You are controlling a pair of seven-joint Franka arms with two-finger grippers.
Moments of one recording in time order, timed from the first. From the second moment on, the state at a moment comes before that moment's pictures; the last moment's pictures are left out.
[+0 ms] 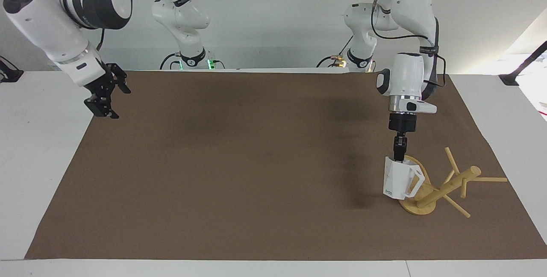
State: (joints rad) left arm -0.20 0.17 -0.02 -2.32 -0.01 3.40 -1.15; right arm -0.24 -0.06 0.06 -1.73 0.07 1.63 -1.45
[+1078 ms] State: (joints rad) left arm -0.09 0.13 -0.02 -2.27 -0.01 3.01 -1.15; right arm 0.02 0.01 -0.09 -1.45 -0.05 1.27 -0.20
